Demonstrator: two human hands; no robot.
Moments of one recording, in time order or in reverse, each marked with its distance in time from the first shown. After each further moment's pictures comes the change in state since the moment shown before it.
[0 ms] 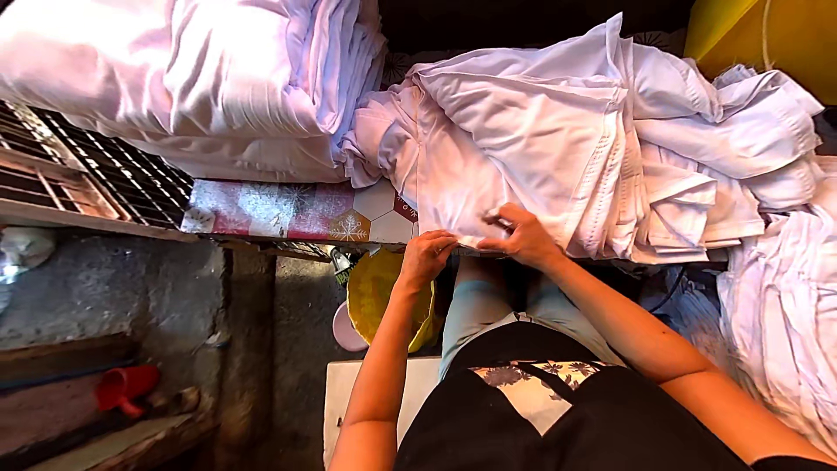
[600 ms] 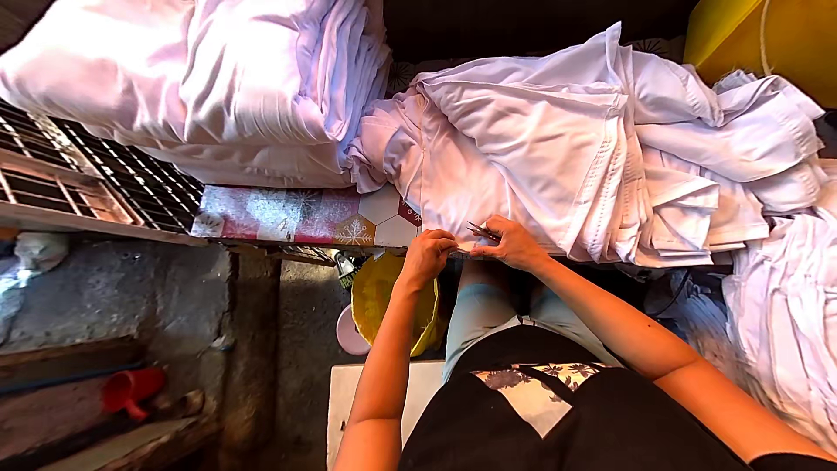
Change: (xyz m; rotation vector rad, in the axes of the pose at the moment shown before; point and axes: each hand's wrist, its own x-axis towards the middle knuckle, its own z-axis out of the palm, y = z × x) left_hand 0.007 -0.005 -0.009 0.028 -0.115 -0.054; right_hand 0.010 0.014 0.023 -0.072 -0.161 0.085
